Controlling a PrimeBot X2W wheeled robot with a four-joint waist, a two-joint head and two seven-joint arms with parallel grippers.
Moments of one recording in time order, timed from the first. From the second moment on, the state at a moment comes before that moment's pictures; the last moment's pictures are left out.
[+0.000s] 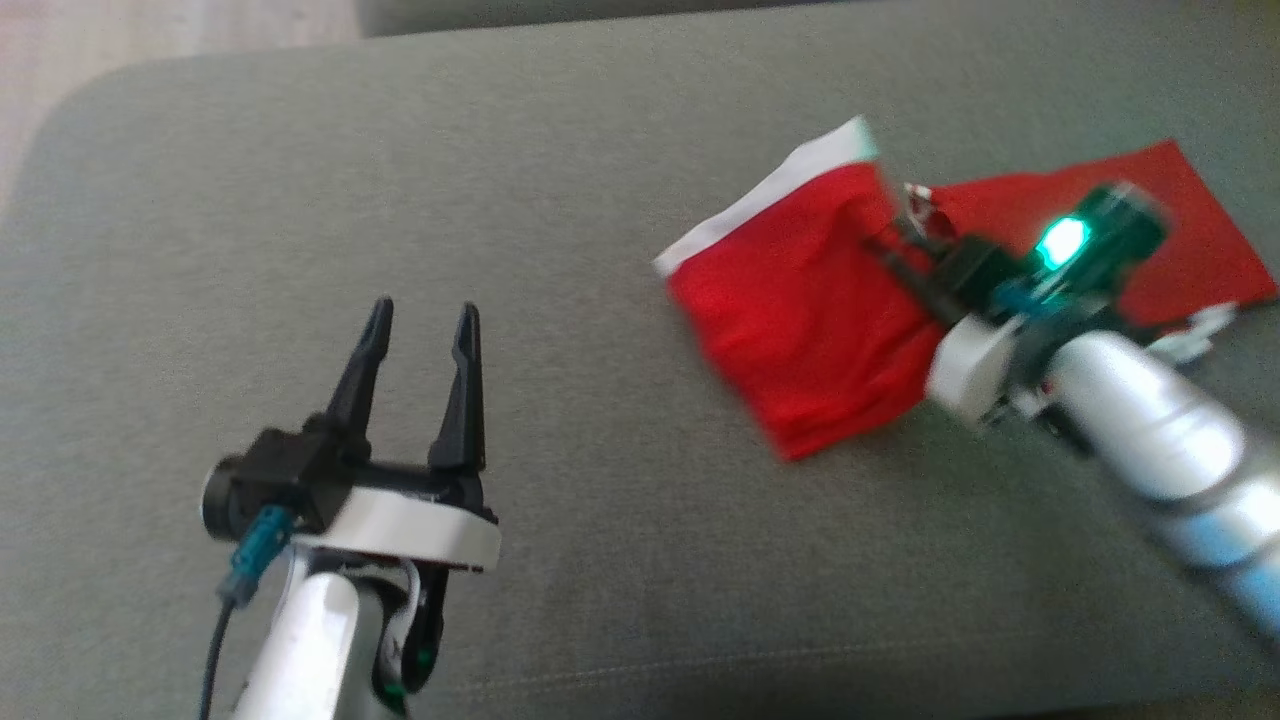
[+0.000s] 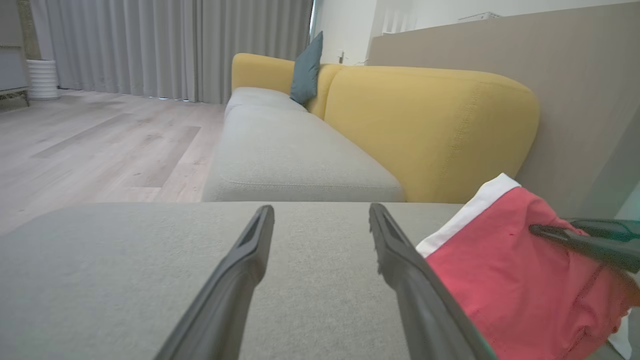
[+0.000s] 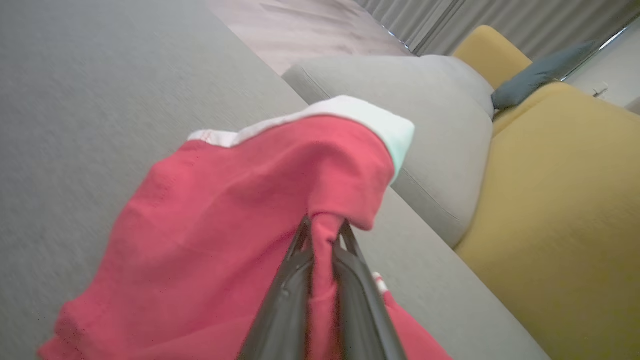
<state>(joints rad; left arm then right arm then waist) -0.13 0.04 -0.26 0.06 -0.20 0.05 -0.25 -0.79 -0.42 0.89 0.68 0.18 0.12 -0.14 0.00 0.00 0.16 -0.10</state>
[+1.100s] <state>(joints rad) -0.32 0.04 -0.21 0.07 -0.18 -0.04 -0.26 -0.82 -0.76 0.57 0.45 0.16 0.12 0.16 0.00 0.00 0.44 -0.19</state>
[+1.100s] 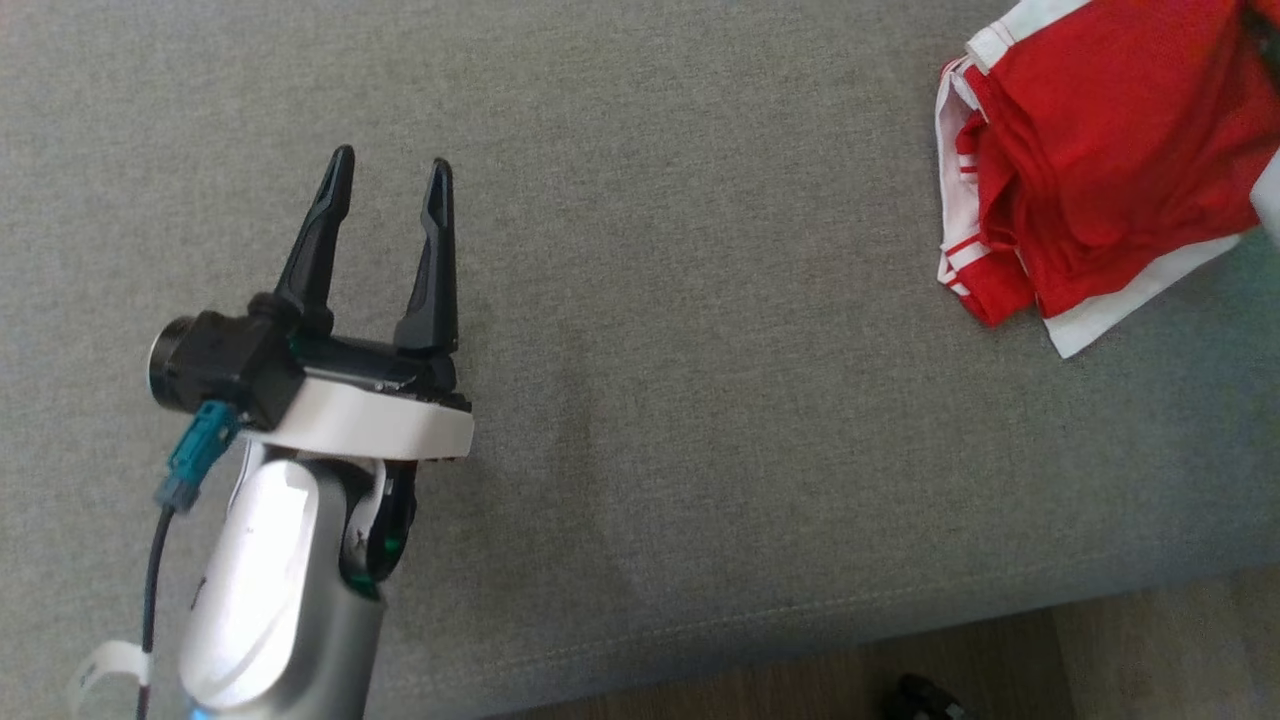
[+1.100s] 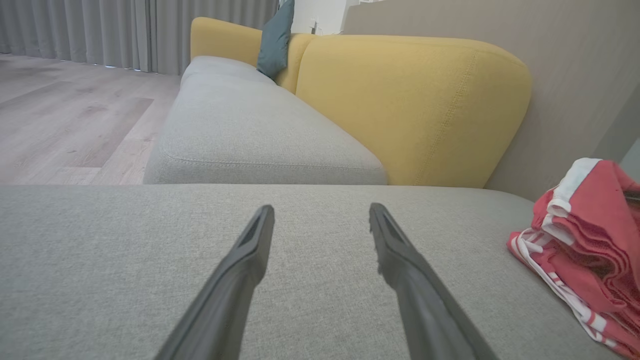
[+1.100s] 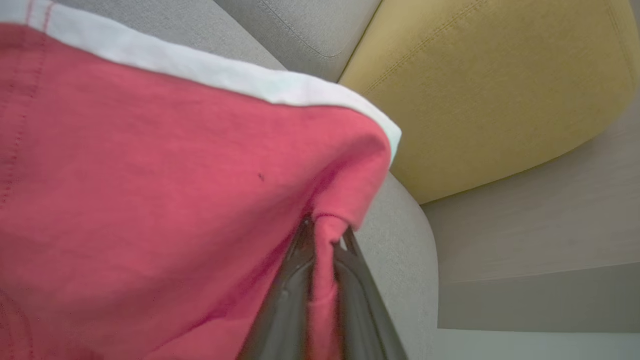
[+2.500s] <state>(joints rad) -0.10 0.04 -0.18 0.07 -0.19 0.05 -0.26 -0.33 -0.06 0.09 0.26 0.05 0.12 -0.19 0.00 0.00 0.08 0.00</state>
